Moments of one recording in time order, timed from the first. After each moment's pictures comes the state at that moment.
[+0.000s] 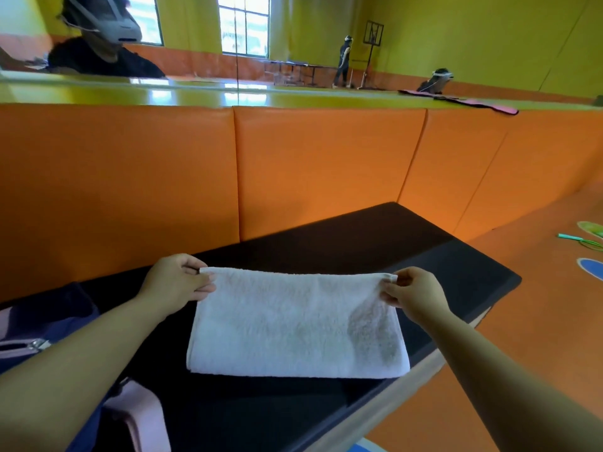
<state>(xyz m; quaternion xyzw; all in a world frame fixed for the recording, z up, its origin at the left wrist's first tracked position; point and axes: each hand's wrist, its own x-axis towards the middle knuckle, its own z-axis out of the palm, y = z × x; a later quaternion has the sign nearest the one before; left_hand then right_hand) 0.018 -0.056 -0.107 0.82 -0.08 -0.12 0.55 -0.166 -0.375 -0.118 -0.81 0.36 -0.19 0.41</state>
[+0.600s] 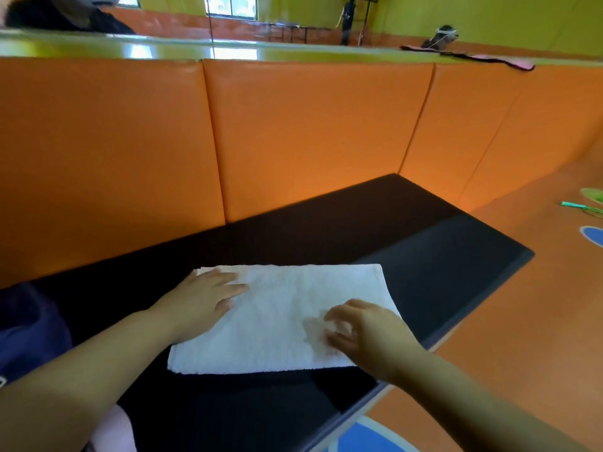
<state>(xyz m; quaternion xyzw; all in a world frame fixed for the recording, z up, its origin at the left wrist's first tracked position) 0.026 -0.089 -0.169 0.89 -0.45 -0.09 0.05 -0.176 -0.307 -0.142 -0.98 0.11 0.03 0.16</state>
